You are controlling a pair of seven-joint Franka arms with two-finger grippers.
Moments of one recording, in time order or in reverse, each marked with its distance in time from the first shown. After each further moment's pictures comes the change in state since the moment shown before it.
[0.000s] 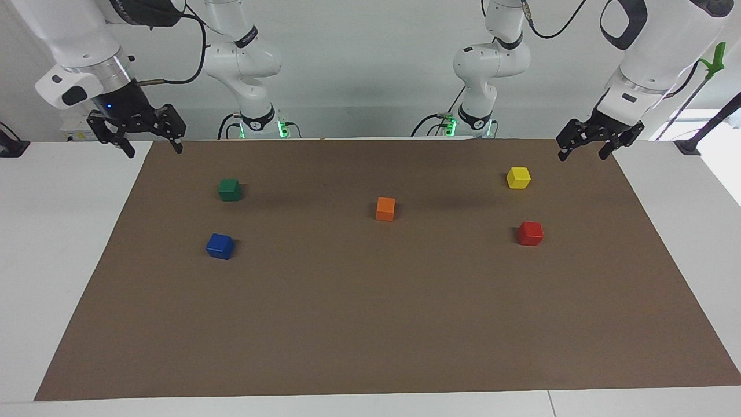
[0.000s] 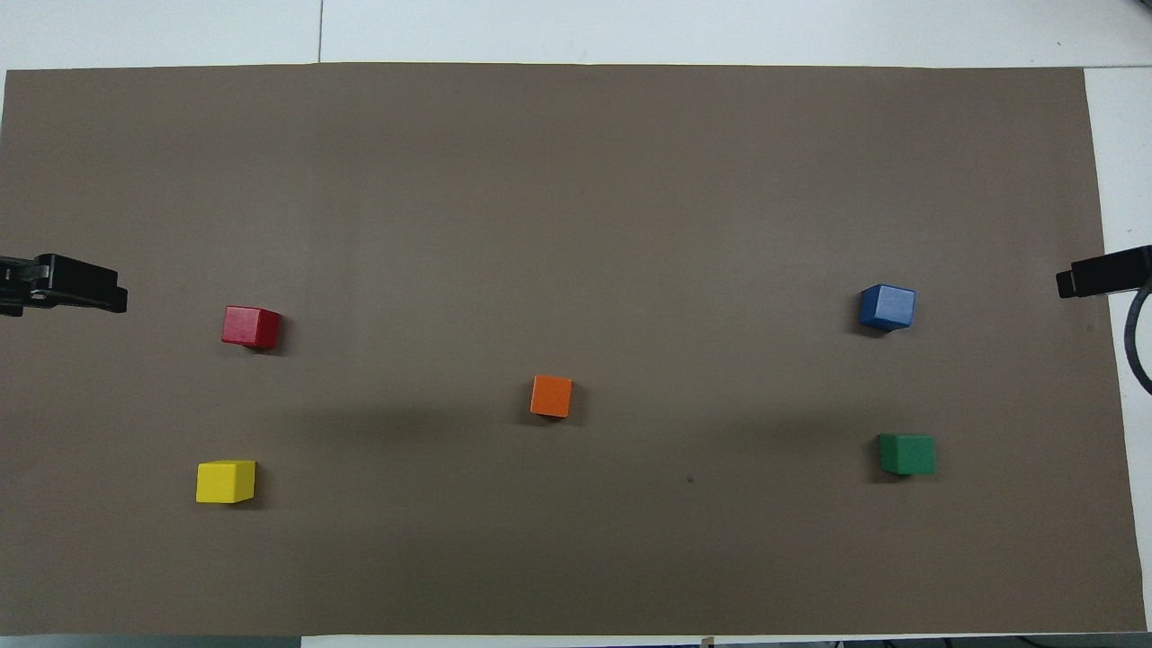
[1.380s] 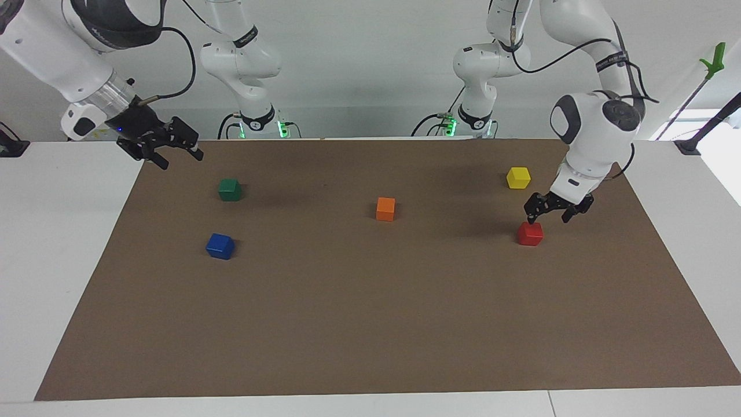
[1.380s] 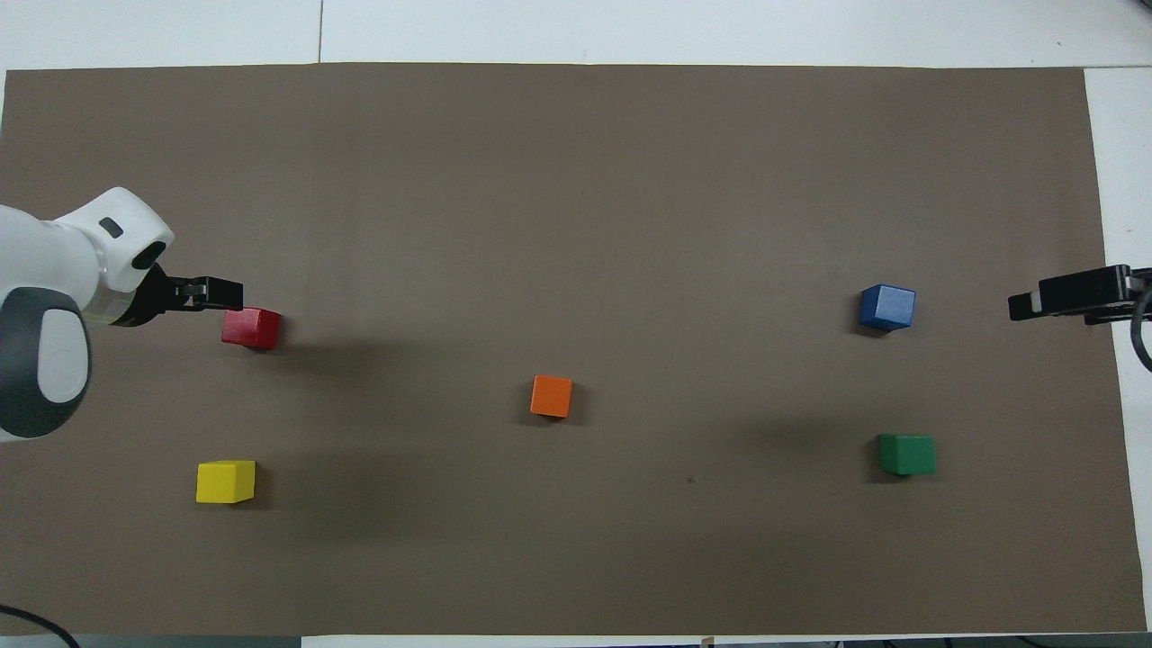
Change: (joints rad) left arm -0.011 0.138 0.004 -0.461 0.000 0.699 0.000; right arm -0.106 -0.018 -0.001 -0.198 0.379 0.037 -0.022
